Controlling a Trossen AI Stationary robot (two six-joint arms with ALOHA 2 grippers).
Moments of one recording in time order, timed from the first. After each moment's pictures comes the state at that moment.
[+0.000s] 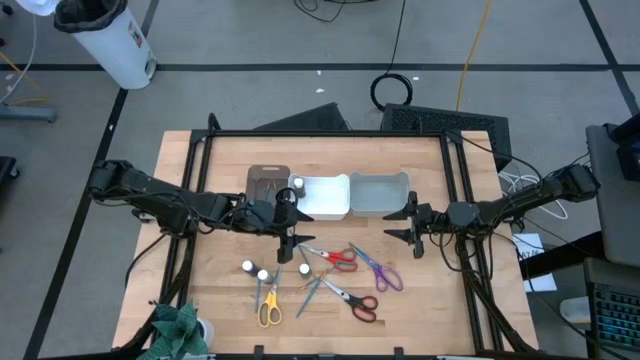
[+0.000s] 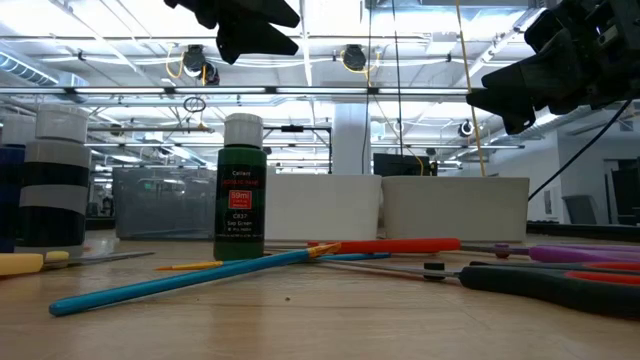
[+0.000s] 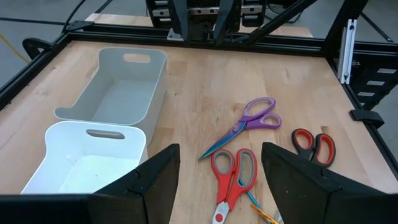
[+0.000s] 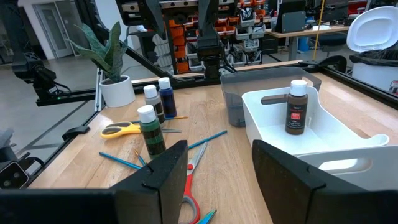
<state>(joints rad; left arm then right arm) -0.21 1.35 0.93 -0.04 -0.21 -0.17 0.24 0.75 0.09 0.60 0.23 0.16</state>
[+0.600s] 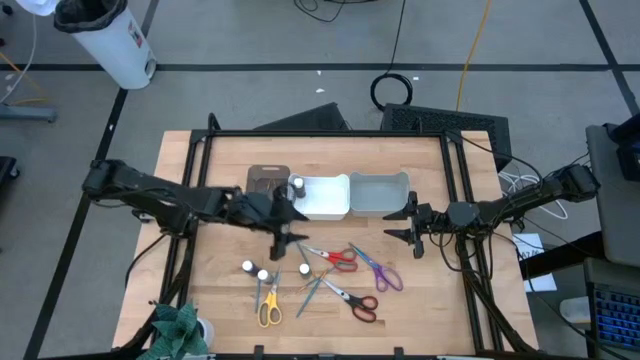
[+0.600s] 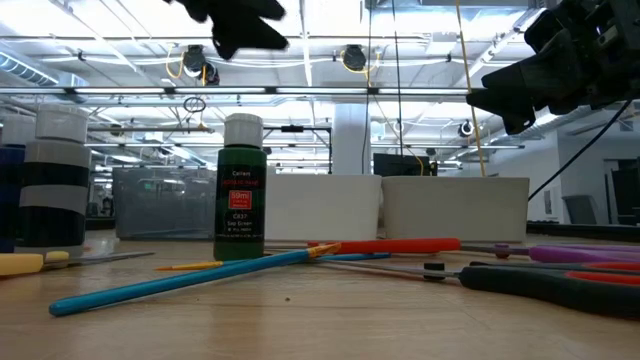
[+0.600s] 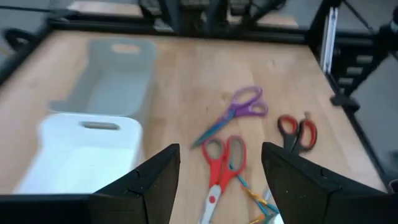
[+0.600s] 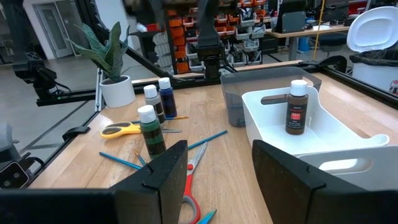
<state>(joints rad) -0.17 1.29 0.97 -0.18 -0.11 -0.16 0.24 0.75 0.09 0.60 0.23 0.16</state>
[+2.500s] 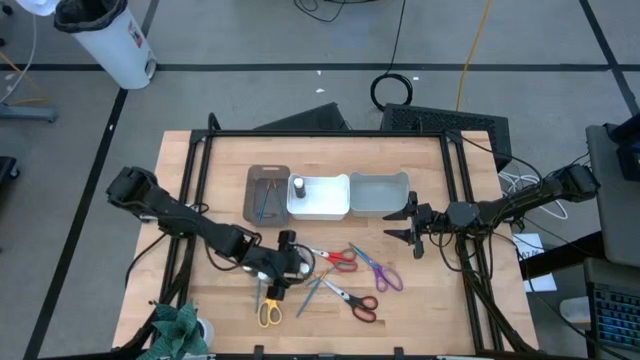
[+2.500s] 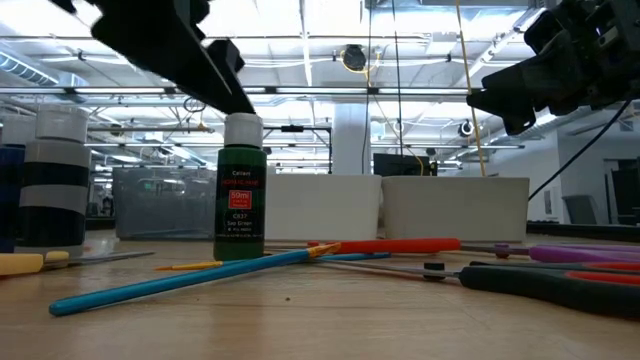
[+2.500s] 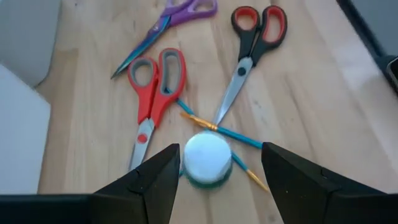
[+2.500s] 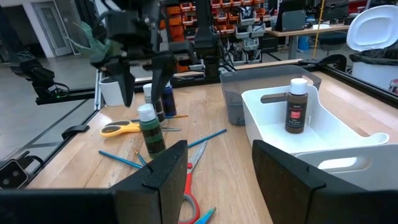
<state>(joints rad) -0.43 1.58 0.95 -0.15 -0.18 -0.15 0.24 0.75 0.09 0.59 0.23 0.16</state>
